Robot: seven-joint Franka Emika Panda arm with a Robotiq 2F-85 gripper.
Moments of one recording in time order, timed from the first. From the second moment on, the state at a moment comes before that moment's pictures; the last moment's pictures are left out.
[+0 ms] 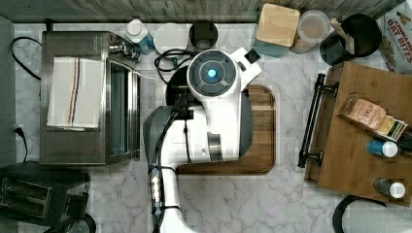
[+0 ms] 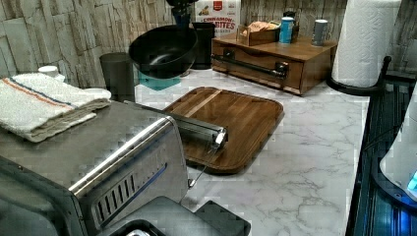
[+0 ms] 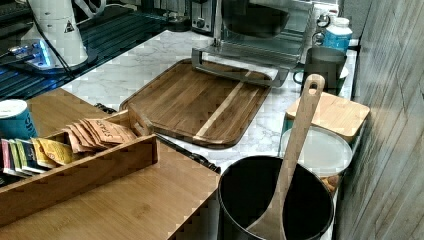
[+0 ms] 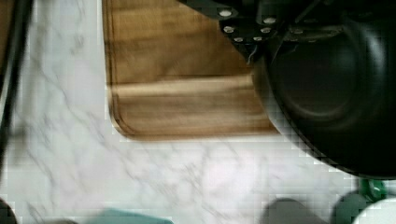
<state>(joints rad) 0.06 0.09 -0.01 -1.92 -0.10 0.48 -0.62</state>
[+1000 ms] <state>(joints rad) 0.18 0.21 0.10 -2.03 0.02 0.60 -0.61</state>
